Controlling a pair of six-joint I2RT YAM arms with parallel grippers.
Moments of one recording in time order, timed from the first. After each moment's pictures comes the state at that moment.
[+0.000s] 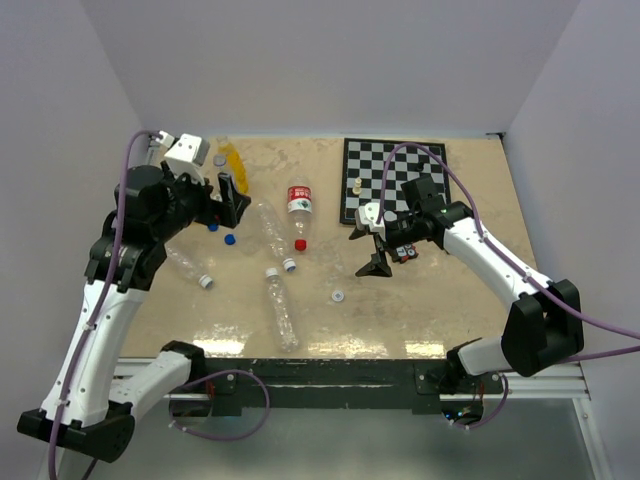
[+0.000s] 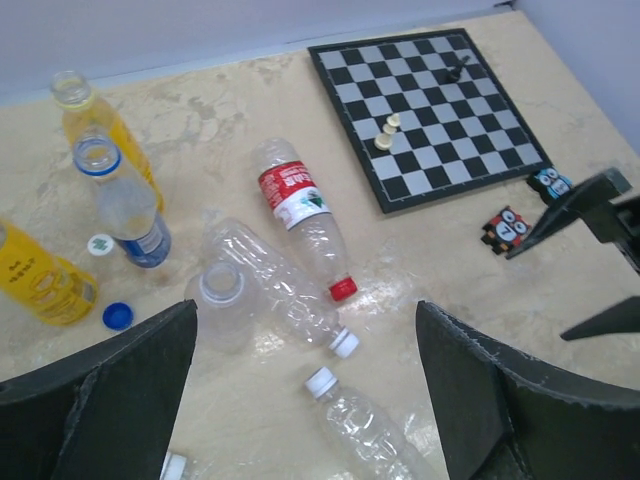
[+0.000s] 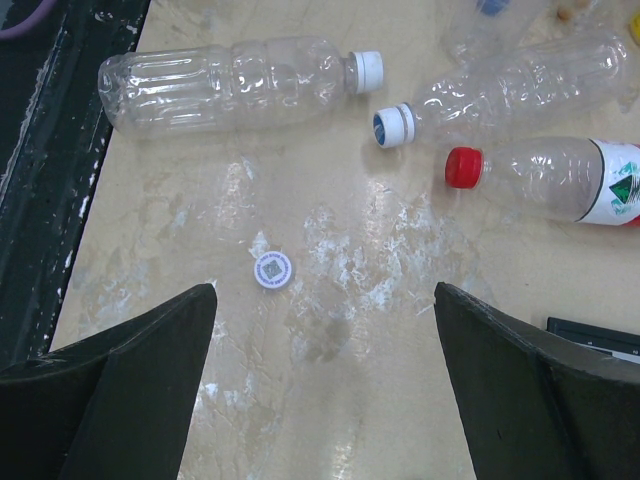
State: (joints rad) left arm -0.25 0.95 1.27 -0.64 0.18 -0.13; right arm 0.38 1.40 1.08 -0.70 -1.01 -1.04
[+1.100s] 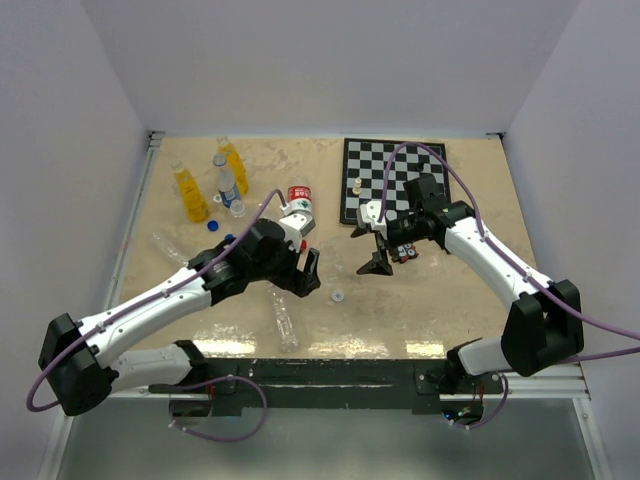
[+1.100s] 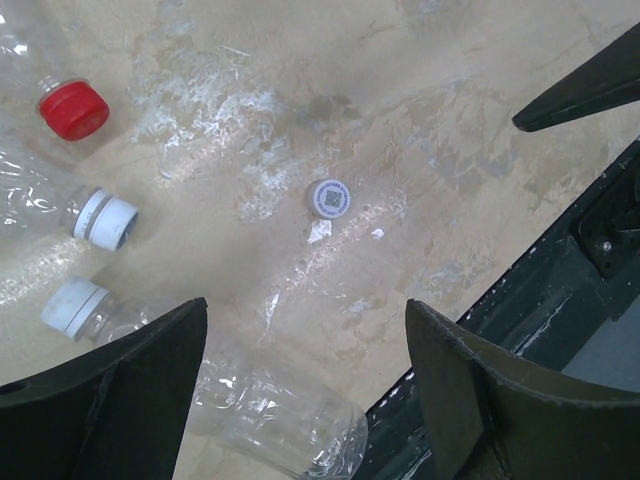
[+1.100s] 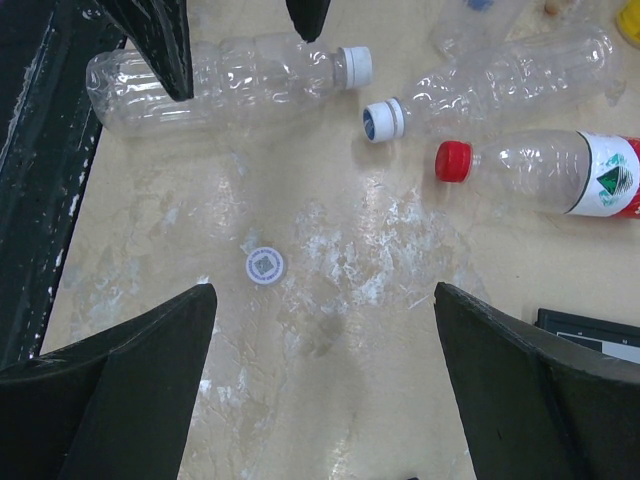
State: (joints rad) left arm -0.83 1.13 0.89 -0.46 0.08 -0.34; right arm 0.37 1.40 1.08 -0.69 -1.01 -1.04
